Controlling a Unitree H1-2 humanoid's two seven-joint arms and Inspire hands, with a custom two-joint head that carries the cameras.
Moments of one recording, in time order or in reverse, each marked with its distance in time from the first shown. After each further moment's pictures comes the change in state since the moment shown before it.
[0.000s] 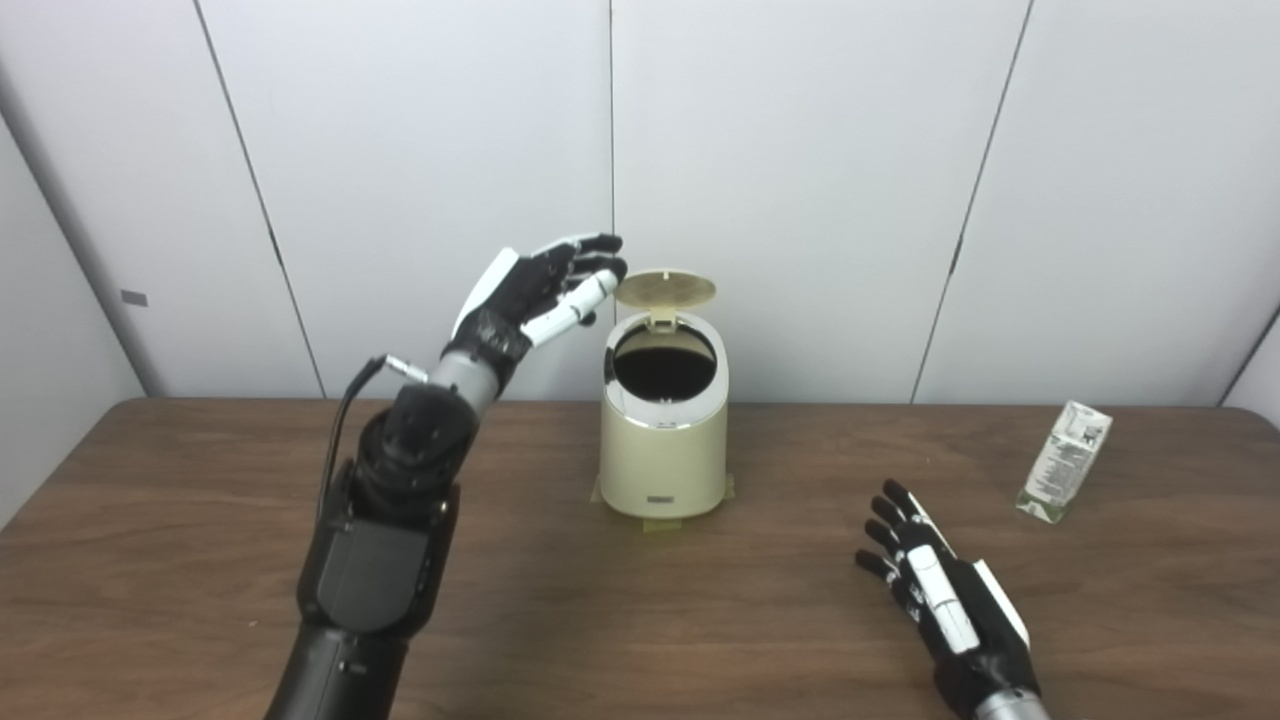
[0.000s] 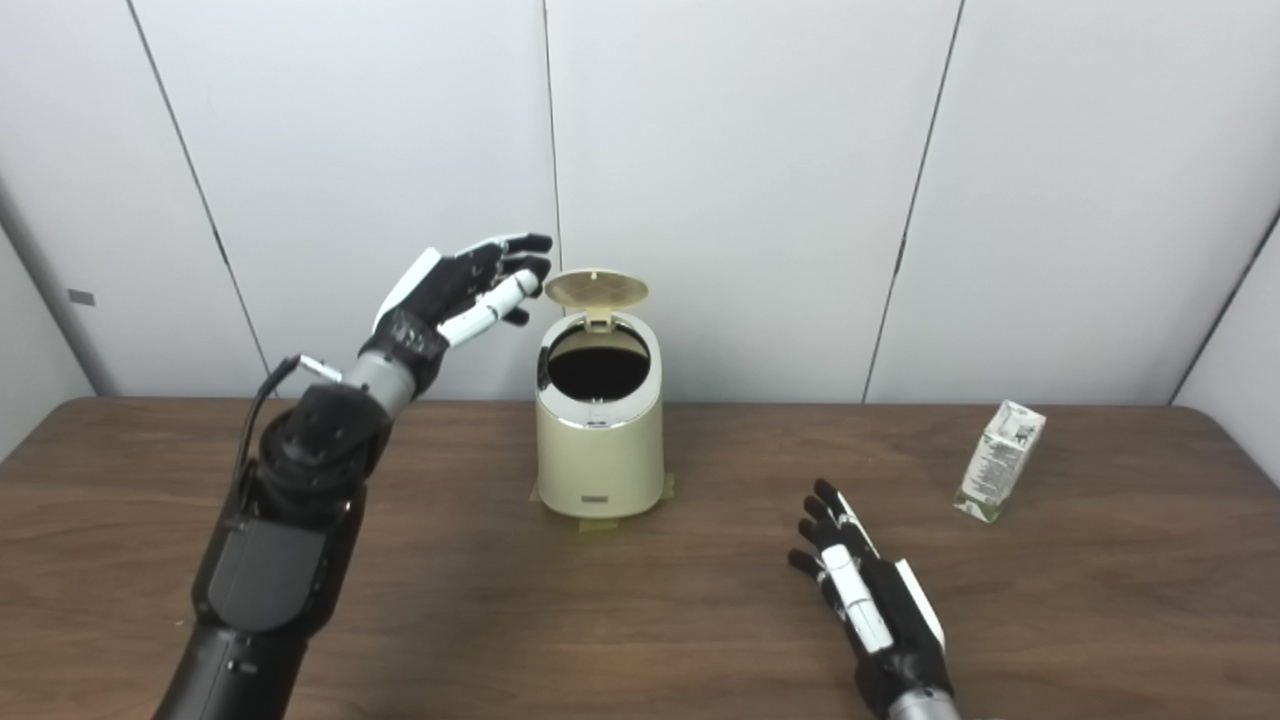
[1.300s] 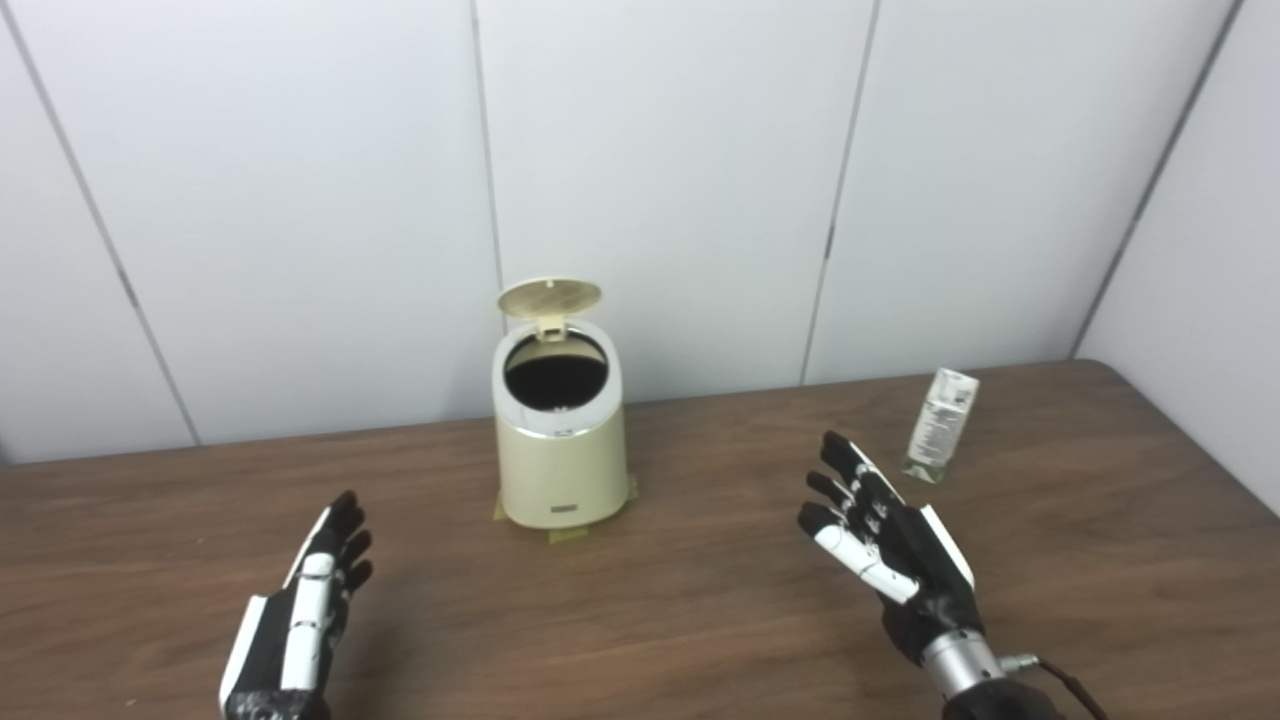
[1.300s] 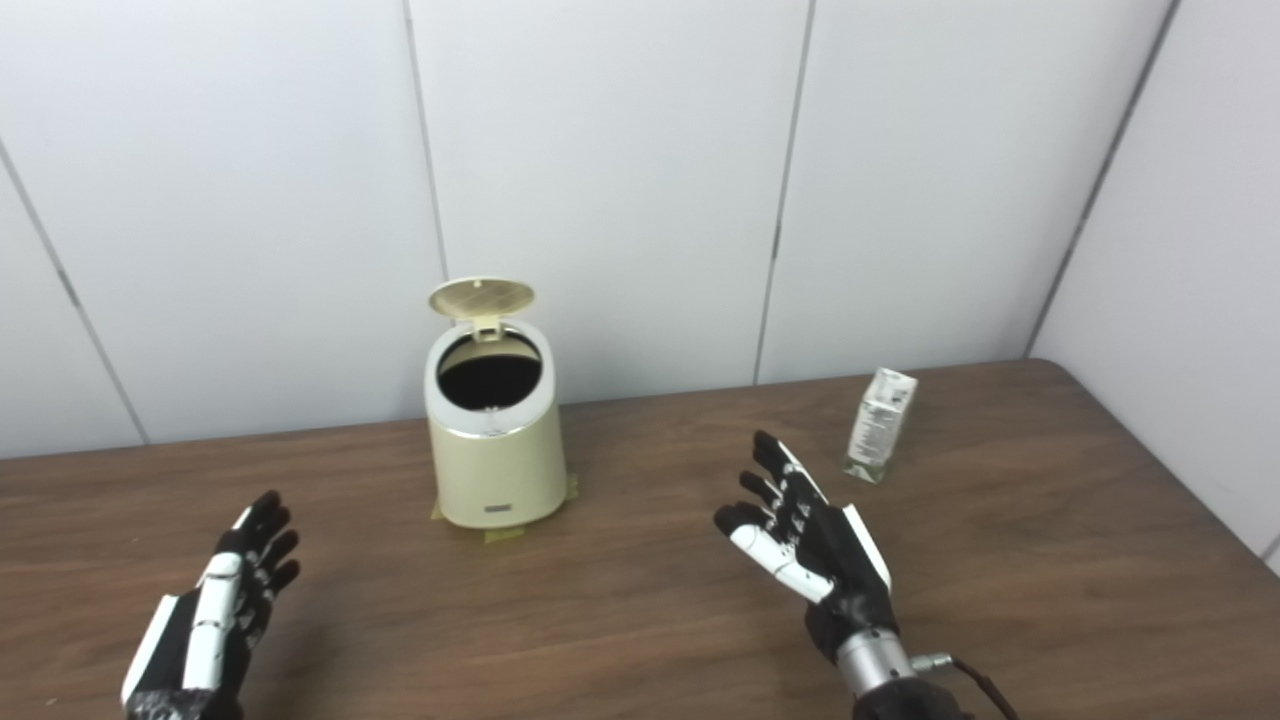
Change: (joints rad) left arm 0.612 -0.083 0.073 -0.369 -0.219 -0.085 0.140; right arm 0.016 -0.018 -0.089 -0.087 -0.013 -0.019 -0.039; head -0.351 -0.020
